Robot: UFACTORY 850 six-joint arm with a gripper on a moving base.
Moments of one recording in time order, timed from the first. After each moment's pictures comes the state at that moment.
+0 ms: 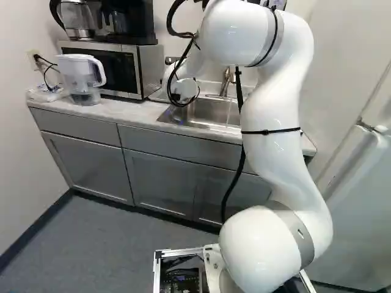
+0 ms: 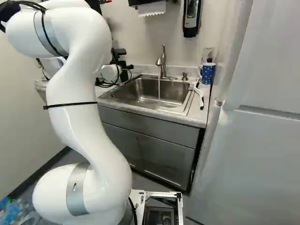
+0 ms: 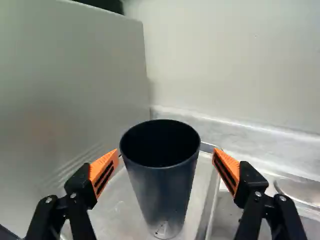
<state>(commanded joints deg) 14.0 -29.5 -73.9 9.1 39.0 -5.9</state>
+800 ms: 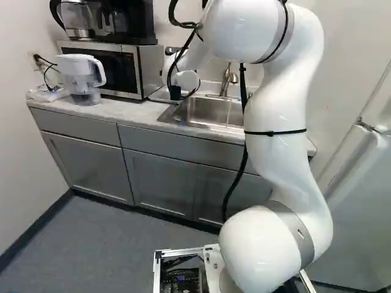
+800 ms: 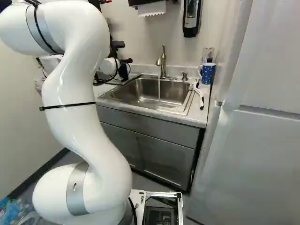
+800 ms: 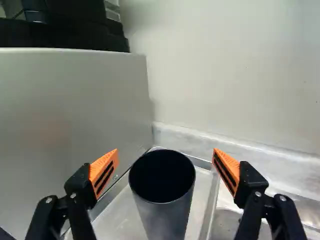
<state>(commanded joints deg) 14.0 -26.9 -75.6 9.1 37.0 -5.9</state>
